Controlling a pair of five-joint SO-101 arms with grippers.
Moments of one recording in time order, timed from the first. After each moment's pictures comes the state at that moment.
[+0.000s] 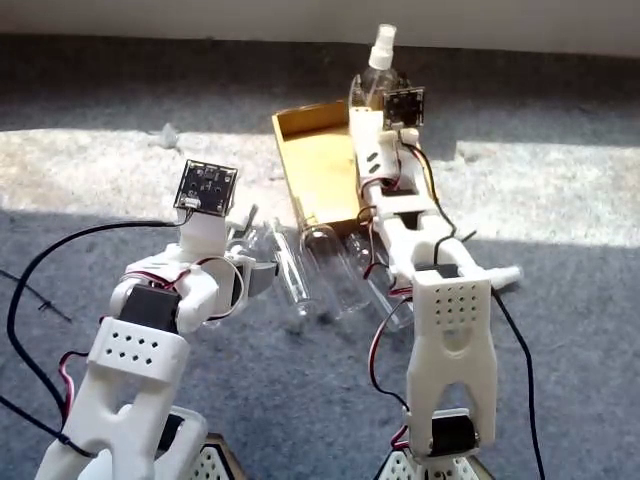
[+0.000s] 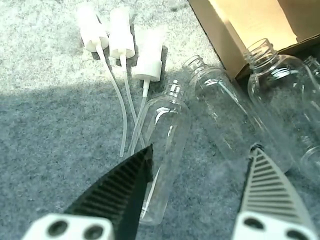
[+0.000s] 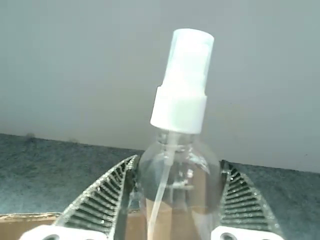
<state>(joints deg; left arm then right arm) 6.5 -50.2 56.6 55.8 6.5 -10.6 47.2 -6.1 -36.7 2.9</state>
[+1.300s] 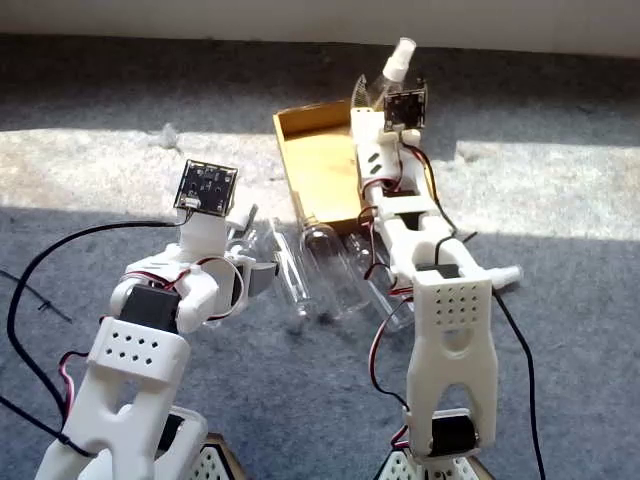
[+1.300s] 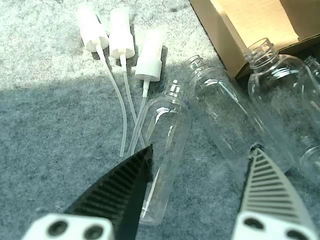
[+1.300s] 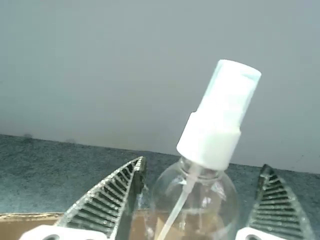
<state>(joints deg) 6.5 -50.2 56.6 55.8 6.5 -10.5 47.2 -5.9 -35.6 3.3</state>
